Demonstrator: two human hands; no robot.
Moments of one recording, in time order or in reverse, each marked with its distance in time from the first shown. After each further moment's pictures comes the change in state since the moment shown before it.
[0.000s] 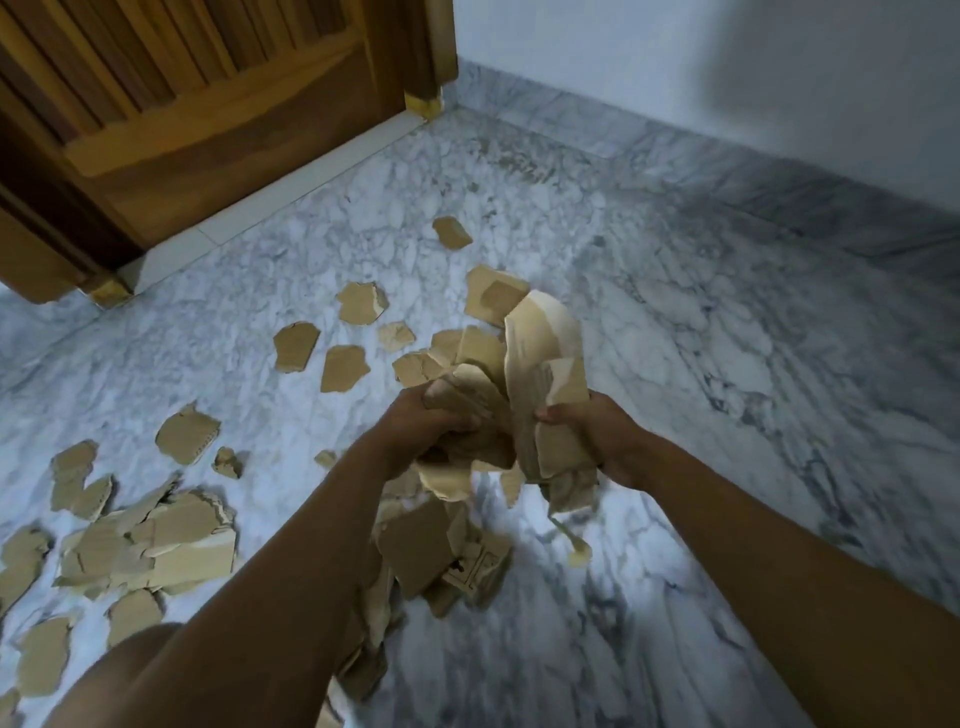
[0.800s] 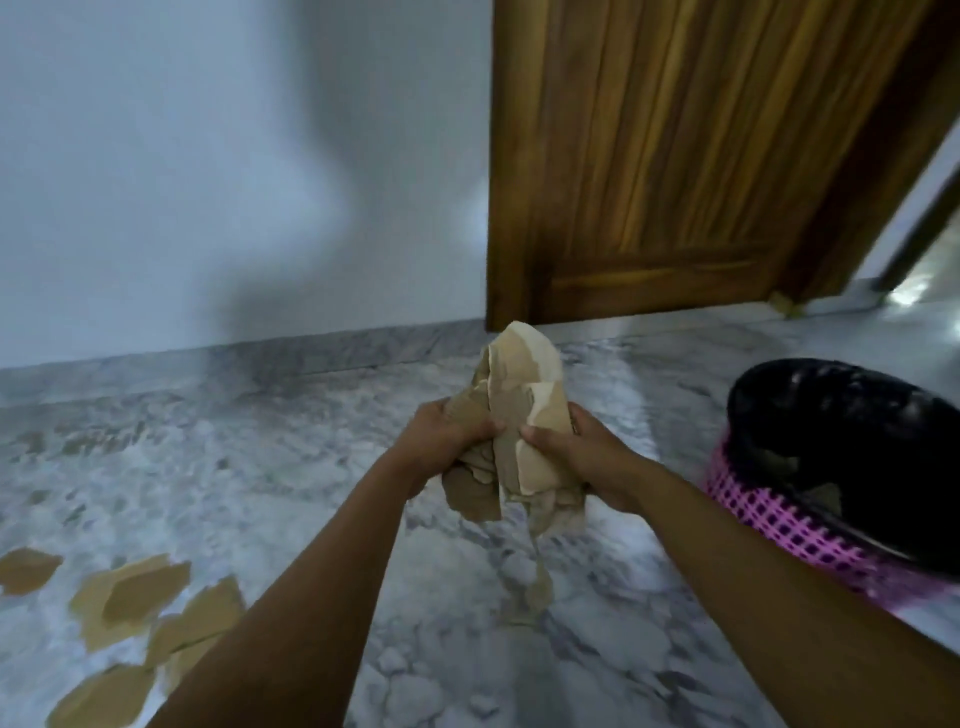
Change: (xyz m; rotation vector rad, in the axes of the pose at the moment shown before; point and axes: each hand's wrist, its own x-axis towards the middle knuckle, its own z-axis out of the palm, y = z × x) left_hand -0.020 0.256 0.371 0.256 -0.770 0.325; right_hand -0.300 -0.062 -0.254 0.163 0.829 -0.255
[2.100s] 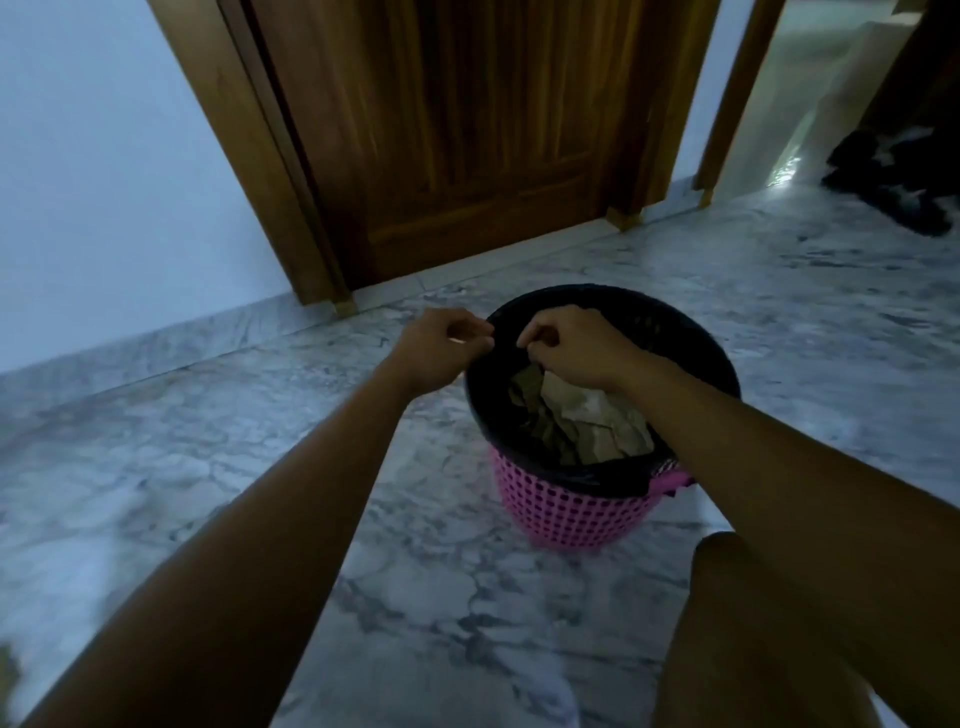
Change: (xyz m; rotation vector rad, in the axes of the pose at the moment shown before) left_hand 0.095 0.106 0.330 0.601 -0.190 0.310; right_hand -0.051 0.021 -0.342 -0.750 0.234 -0.129
